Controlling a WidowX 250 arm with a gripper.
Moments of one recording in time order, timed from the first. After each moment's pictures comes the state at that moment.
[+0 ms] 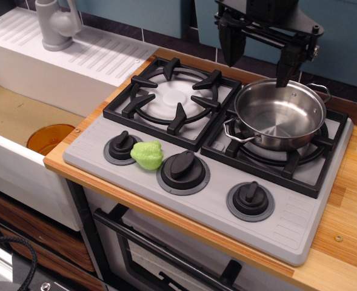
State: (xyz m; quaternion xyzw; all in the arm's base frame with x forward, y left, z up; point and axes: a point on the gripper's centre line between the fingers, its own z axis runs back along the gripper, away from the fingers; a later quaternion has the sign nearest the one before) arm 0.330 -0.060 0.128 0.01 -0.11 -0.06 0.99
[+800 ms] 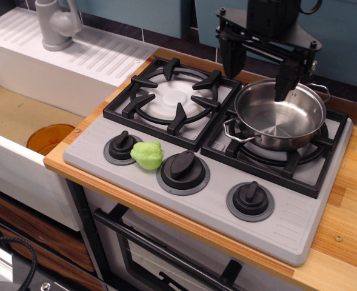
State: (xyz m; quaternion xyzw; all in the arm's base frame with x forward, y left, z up) arm 0.331 -0.059 0.111 0.00 -0.09 -0.07 0.99
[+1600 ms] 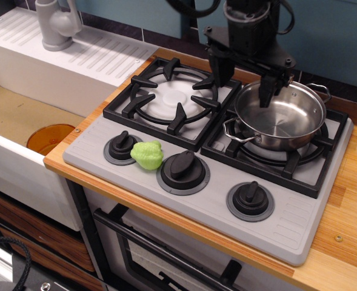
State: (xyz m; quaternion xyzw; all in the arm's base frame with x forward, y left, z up) arm 0.347 -0.043 0.083 0.00 -0.16 -0.08 0.98
